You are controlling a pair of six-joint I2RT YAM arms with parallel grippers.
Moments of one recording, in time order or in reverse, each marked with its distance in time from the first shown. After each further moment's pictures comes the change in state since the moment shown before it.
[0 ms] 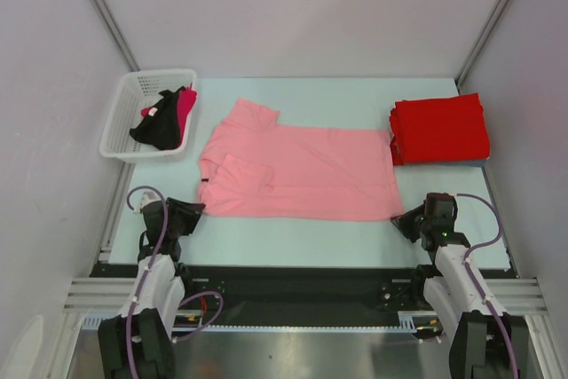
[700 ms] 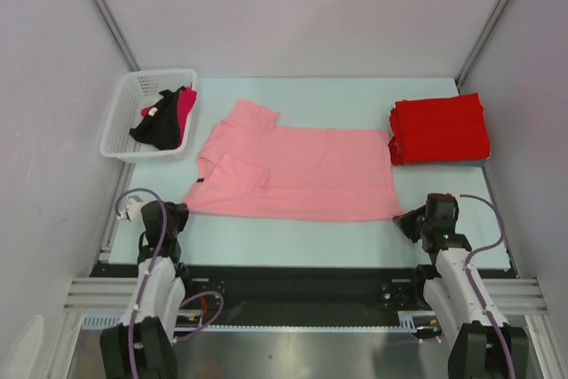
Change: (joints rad) left arm -0.001 0.016 -0.005 0.071 -0.266 -0.011; right arm 0.002 -0.056 0.007 -0.045 0.042 0.023
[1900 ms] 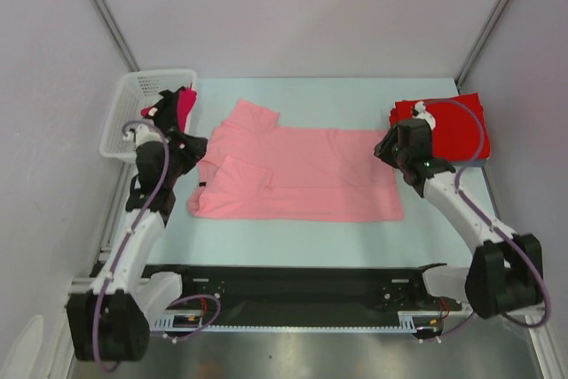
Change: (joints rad) left arm -0.202 0.168 0.528 -0.105 0.121 0.220; right arm 0.307 0.476 0.612 0.102 0.239 -0.343
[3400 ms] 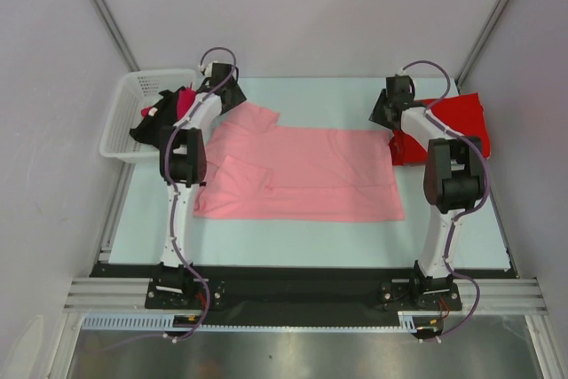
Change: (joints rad) left arm -0.170 1.672 1.646 -0.424 -0.231 0.130; right arm -0.116 0.831 0.697 -0.045 -0.032 -0.195
